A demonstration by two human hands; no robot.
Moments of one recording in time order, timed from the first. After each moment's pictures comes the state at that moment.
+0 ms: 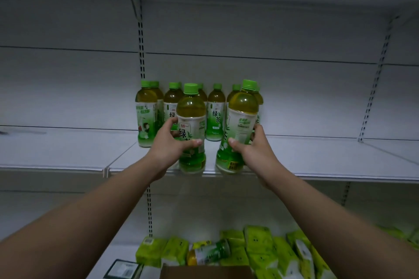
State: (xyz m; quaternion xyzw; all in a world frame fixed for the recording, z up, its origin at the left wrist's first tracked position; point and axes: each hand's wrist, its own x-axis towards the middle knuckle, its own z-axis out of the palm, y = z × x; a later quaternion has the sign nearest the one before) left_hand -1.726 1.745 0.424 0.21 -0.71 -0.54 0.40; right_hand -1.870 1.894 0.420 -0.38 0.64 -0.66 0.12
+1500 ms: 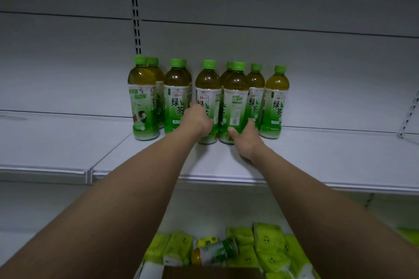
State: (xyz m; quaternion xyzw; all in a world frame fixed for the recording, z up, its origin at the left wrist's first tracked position) left_hand -1.842 1.676 0.439 0.40 -0.81 -0.31 0.29; right_hand -1.941 1.765 0.394 -0.35 0.78 -0.50 0.10
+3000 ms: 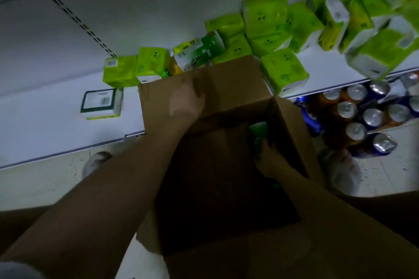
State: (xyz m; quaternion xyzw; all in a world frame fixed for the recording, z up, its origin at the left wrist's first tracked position) left_hand -1.815 1.759 -0.027 0.40 -0.88 -0.26 0.01; right_hand -1.851 1.995 -0.128 -0.16 0.87 -0.10 0.45
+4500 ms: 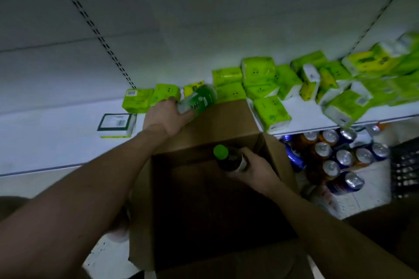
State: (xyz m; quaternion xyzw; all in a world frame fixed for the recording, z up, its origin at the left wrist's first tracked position) left_hand -1.769 1.729 0.057 0.37 -0.92 -0.14 0.02; right_hand -1.850 1.987 -0.035 -0.32 0.82 -0.35 0.32
